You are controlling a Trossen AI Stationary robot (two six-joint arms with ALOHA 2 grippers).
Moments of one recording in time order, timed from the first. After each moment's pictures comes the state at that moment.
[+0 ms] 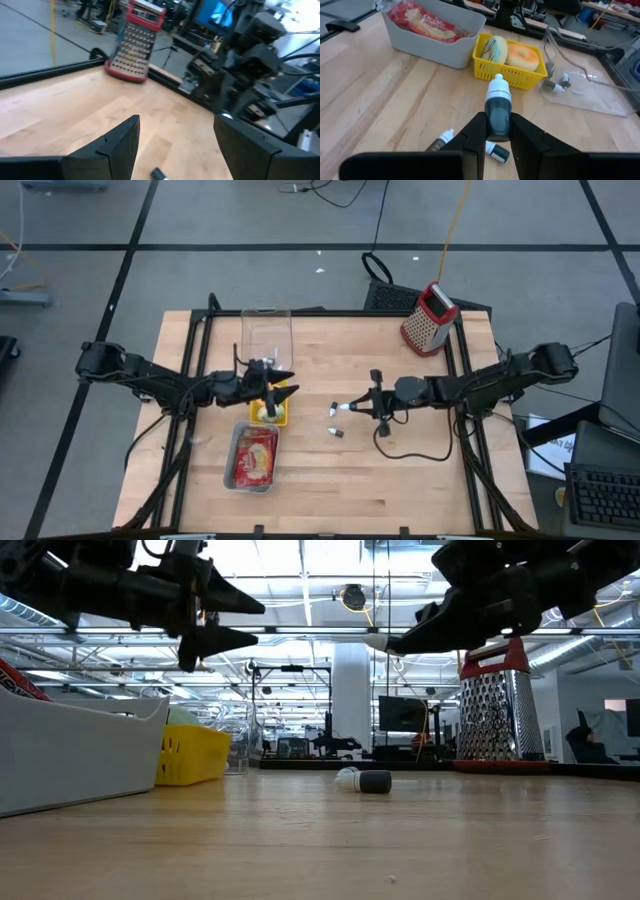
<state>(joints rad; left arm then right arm) -0.08 1.23 0.36 0.82 -0.33 -0.43 0.11 1.27 0.52 0.40 0.06 -0.21</state>
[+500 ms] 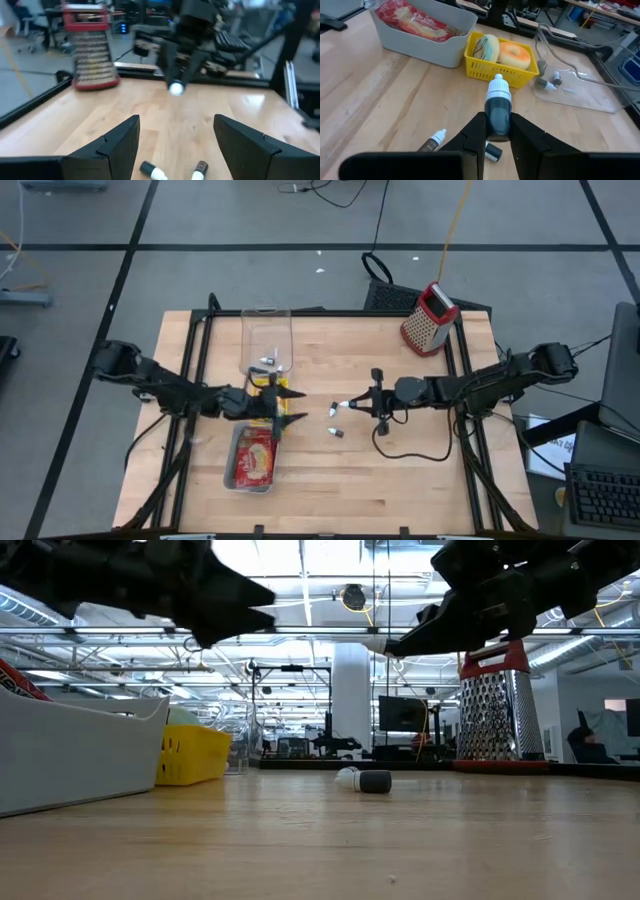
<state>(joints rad) -0.22 1.34 0.42 0.84 -0.33 -0.08 0.11 1.27 0.52 0.39 0.11 -0.20</state>
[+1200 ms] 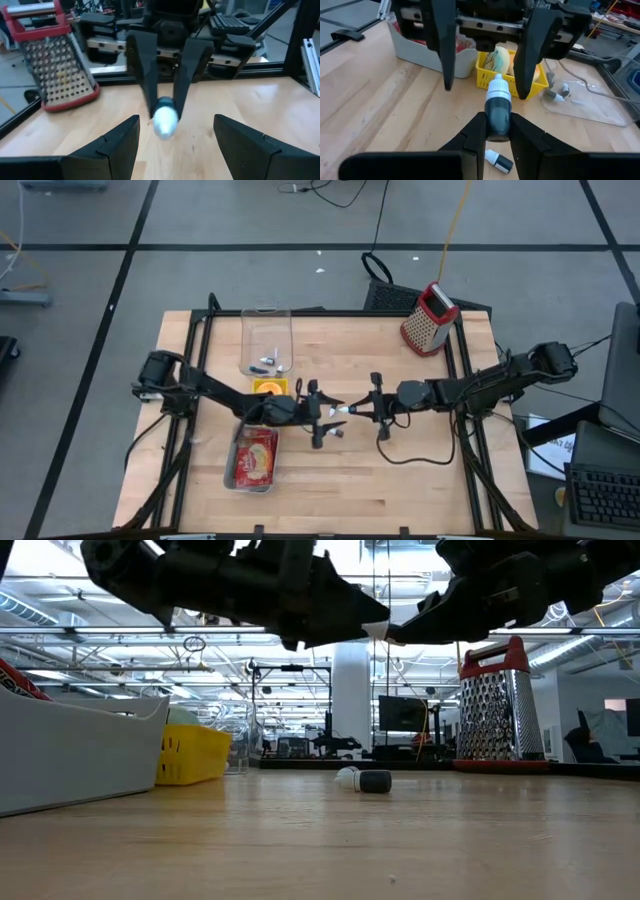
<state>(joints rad) -0.20 1.79 0.83 0.83 -0.27 0.06 0.16 1.27 0.52 0.43 0.10 -0.20</state>
